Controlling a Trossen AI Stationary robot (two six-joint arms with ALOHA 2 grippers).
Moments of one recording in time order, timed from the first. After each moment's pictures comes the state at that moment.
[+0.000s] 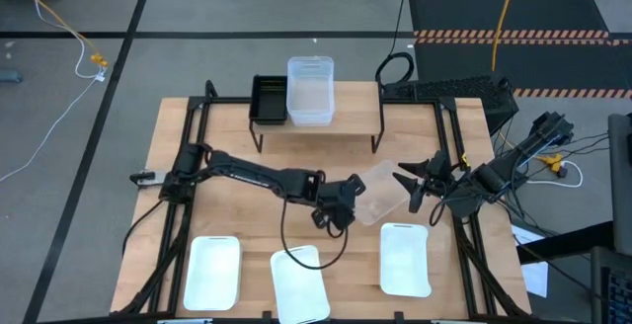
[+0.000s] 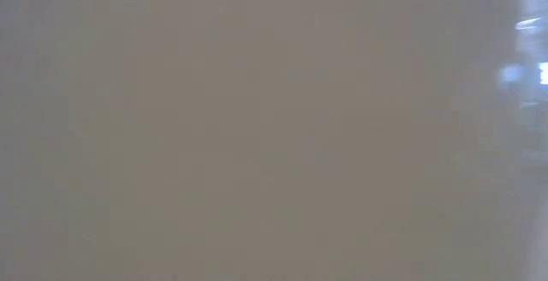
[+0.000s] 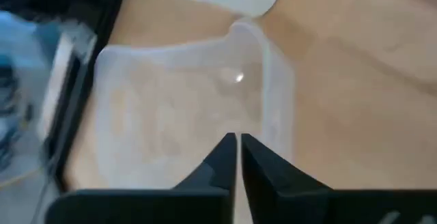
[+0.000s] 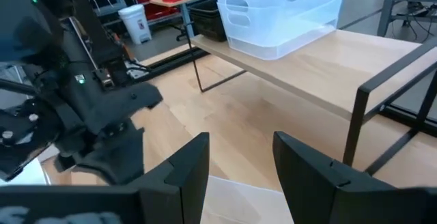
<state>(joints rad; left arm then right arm) -0.14 2.07 1.66 -0.43 -0.13 0.96 0.63 0.71 0.53 -0.37 1.07 0.71</state>
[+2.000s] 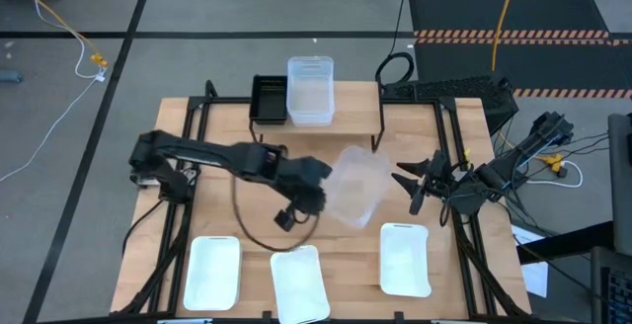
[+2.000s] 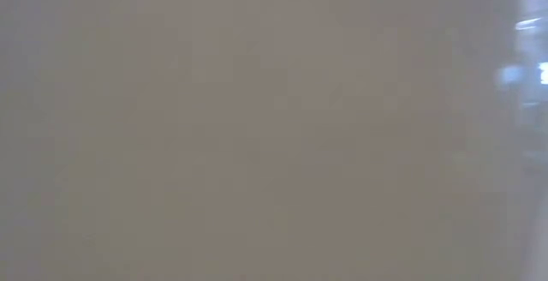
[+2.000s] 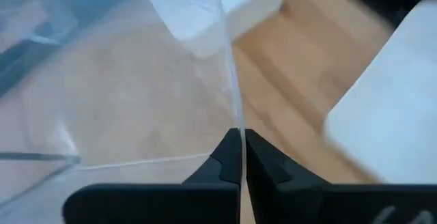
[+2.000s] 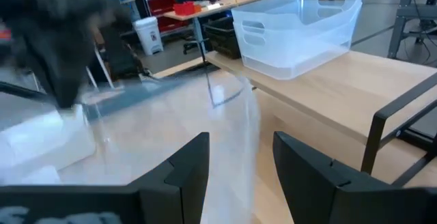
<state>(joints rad) -0.15 1.74 1.69 -0.83 0.14 0.53 0.63 0.71 0.53 -0.24 1.07 0.58</state>
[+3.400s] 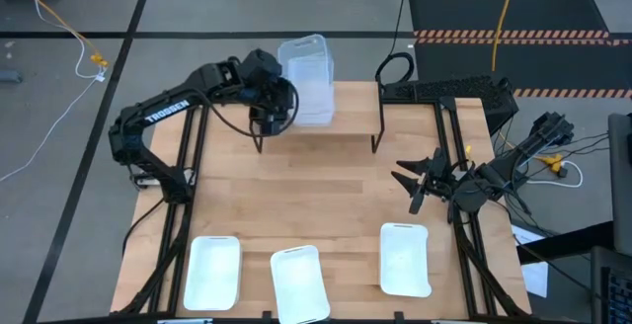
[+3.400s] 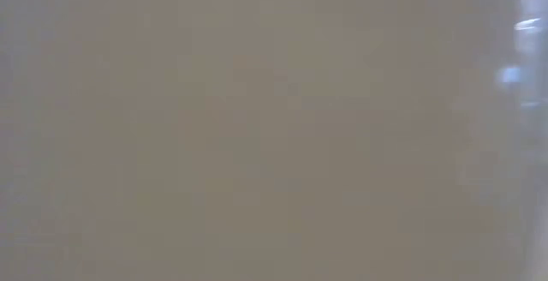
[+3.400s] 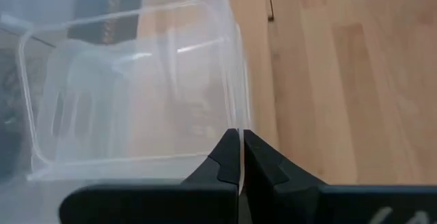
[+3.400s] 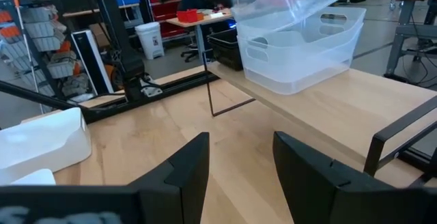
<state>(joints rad) 0.45 1.54 1.69 -0.98 0.05 0.57 0.62 0.71 0.53 -0.16 1.07 0.46</state>
